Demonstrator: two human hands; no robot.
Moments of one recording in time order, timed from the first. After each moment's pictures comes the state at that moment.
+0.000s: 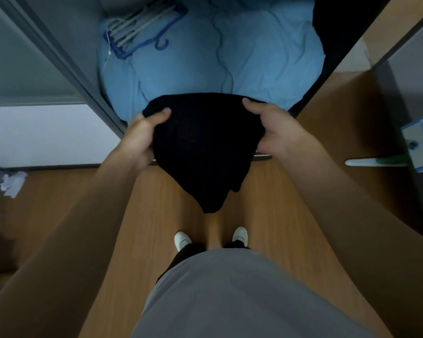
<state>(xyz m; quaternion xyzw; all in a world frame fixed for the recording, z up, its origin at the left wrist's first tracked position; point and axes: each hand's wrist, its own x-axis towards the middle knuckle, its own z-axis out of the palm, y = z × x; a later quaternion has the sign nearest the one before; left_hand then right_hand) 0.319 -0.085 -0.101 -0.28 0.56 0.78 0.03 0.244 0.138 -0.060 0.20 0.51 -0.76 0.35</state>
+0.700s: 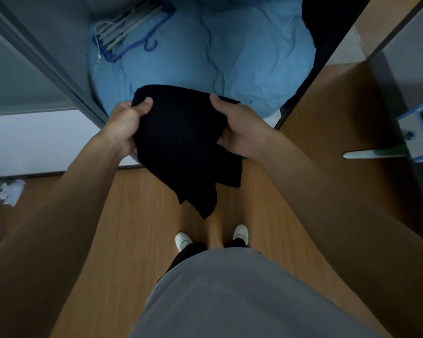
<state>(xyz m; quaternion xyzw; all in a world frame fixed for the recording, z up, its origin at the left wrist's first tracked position) 0.283 -0.104 -0.104 -0.30 0.64 0.70 0.03 0.247 0.118 -0.066 0.14 0.50 -0.77 0.38</state>
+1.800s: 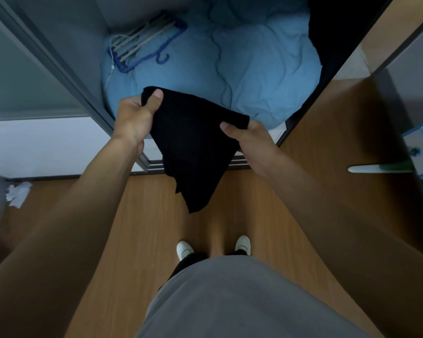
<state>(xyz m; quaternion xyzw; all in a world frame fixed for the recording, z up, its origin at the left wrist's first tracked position) 0.275 -0.102 -0.084 -0.27 0.71 0.64 -0.09 0.241 0.129 -0.104 0.03 0.64 -0.72 0.27</state>
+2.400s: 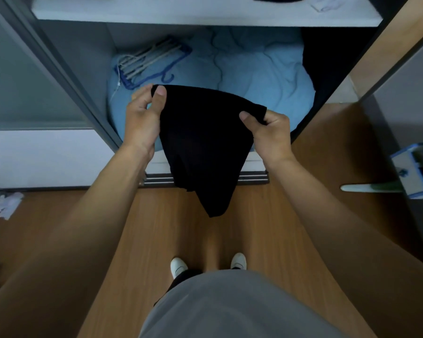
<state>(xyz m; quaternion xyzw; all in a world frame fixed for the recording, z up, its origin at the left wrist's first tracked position) 0.268 -0.101 -0.064 -0.19 0.70 0.66 -0.19 0.228 0.128 -0.061 -0.02 0.72 -0.69 0.04</state>
